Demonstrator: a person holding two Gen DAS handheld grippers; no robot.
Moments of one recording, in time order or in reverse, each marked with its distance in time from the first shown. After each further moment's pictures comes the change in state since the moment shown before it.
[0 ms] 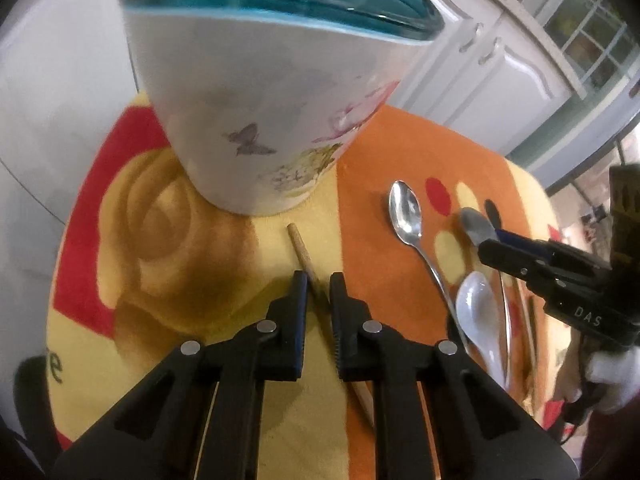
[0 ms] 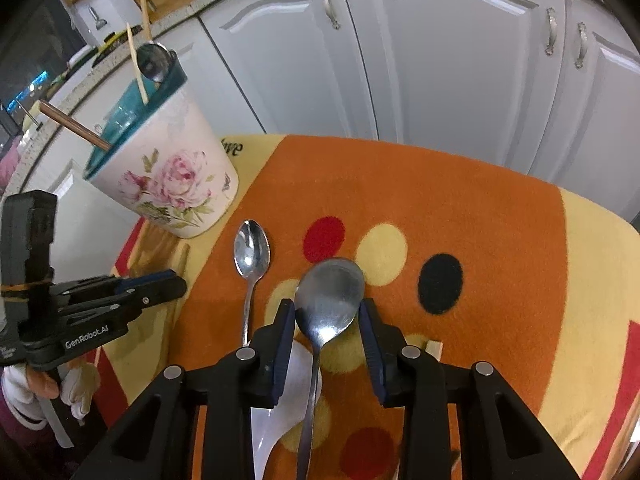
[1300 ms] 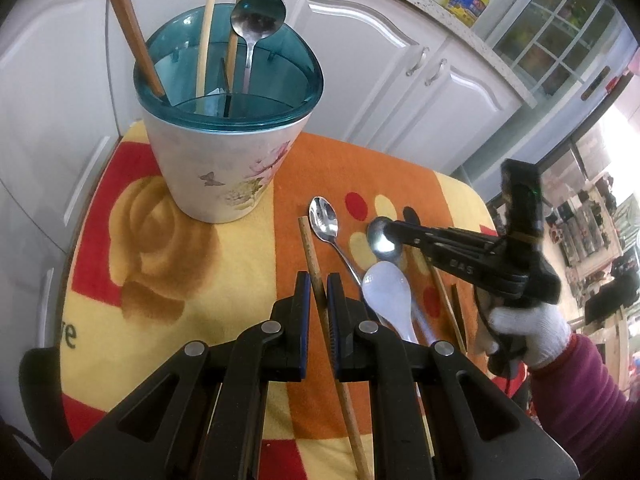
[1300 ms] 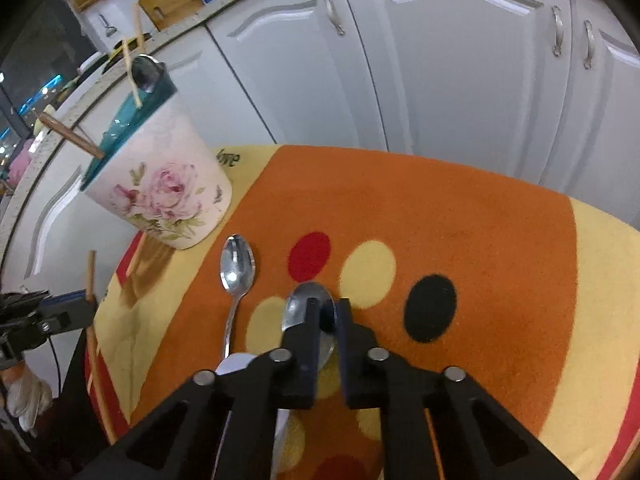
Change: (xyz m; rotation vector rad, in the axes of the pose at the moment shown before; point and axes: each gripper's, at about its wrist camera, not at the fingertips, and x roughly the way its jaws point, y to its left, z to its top) left arm -0.071 -0.021 -0.010 0.044 -0.074 -0.120; right arm 0.005 -0.020 0.005 -0.019 -0.033 0.062
